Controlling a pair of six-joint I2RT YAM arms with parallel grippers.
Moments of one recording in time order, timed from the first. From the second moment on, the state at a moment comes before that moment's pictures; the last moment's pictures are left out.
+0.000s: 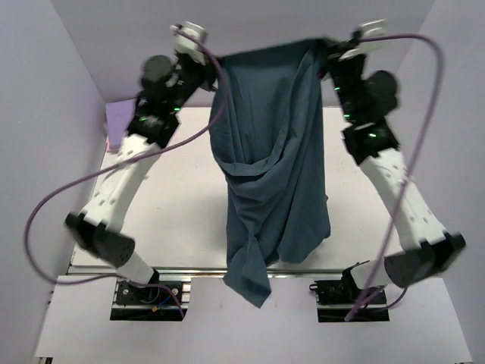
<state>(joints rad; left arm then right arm) -0.44 1.54 1.88 -0.10 0.15 -0.02 0.40 1.37 1.68 0.22 0.02 -0.06</state>
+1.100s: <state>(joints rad) -0.39 1.84 1.65 -0.34 0.10 -0.13 0.37 1.69 1.51 -0.32 0.23 0.23</state>
